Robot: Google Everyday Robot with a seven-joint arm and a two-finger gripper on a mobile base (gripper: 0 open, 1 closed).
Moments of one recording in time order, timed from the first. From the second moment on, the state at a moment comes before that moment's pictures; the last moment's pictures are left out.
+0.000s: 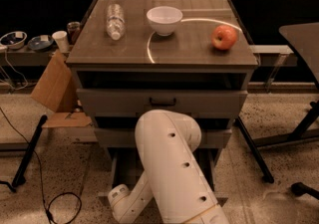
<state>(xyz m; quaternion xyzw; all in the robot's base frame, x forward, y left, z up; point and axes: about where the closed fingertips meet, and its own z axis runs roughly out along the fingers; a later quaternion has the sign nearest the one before) 0.410 0.152 0.167 -0.96 0.26 -0.02 0.07</state>
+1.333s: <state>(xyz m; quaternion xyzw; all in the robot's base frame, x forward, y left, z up) 0.457 0.177 0.151 -0.95 0.28 -0.12 0.04</state>
